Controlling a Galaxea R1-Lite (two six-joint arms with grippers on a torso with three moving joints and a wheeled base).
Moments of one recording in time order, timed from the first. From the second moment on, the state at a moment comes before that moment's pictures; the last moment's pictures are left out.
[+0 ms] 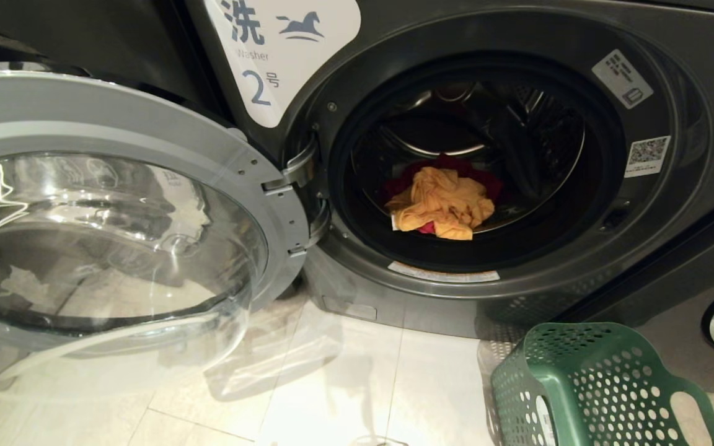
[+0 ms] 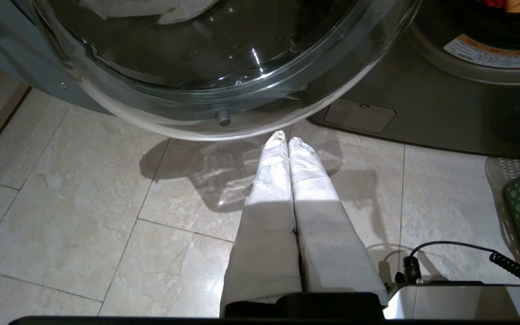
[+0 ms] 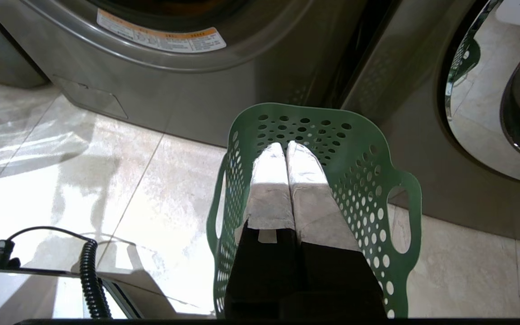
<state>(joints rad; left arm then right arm) 0.01 0.00 0.00 0.00 0.00 0.00 0.00 0.00 0.00 0.00 0.00 -0.10</state>
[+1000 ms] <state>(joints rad) 0.01 0.00 0.00 0.00 0.00 0.00 0.00 0.00 0.00 0.00 0.00 -0.10</state>
